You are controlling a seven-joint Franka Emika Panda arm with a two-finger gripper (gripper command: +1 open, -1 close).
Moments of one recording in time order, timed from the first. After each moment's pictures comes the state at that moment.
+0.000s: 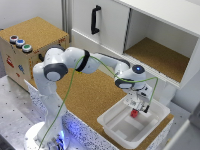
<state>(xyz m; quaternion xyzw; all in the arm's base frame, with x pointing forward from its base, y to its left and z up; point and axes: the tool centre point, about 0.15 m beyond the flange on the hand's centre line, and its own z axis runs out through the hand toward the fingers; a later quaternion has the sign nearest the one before) 0.408 -0.393 0.275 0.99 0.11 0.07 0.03</state>
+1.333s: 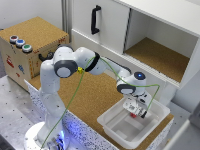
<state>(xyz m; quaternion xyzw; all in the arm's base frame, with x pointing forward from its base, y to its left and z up) 0.424 -0.372 0.225 1.00 0.00 0.07 0.03</state>
